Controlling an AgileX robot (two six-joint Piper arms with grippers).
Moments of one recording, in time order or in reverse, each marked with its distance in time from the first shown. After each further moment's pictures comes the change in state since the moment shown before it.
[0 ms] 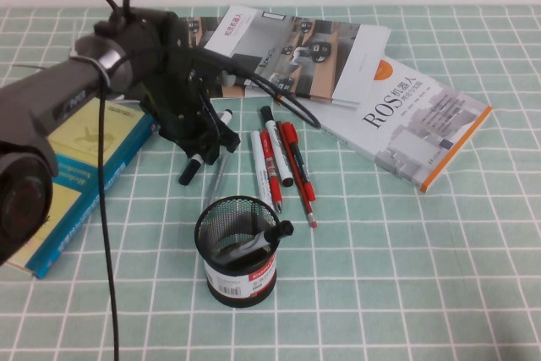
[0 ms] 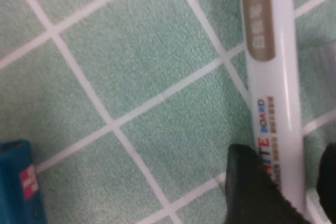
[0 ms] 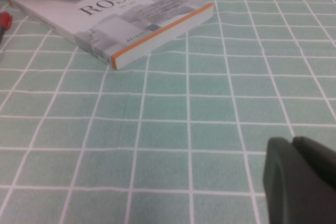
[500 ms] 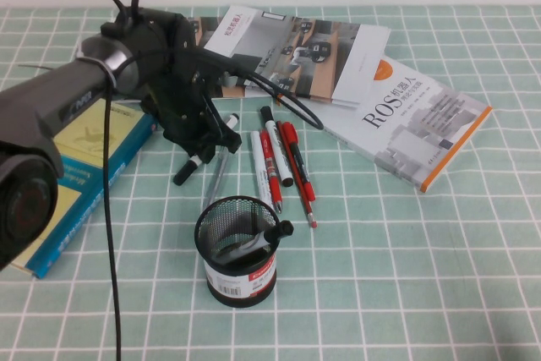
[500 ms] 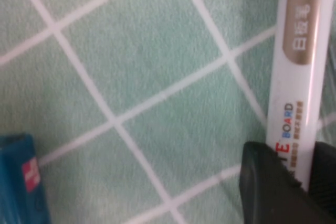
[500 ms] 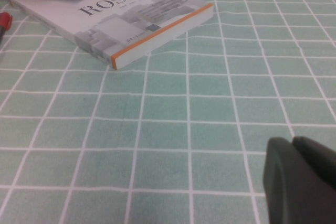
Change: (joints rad) right arm 0.000 0.000 0.000 0.000 0.000 0.000; left arm -0.012 0.012 -0.013 0.047 0.017 -0.046
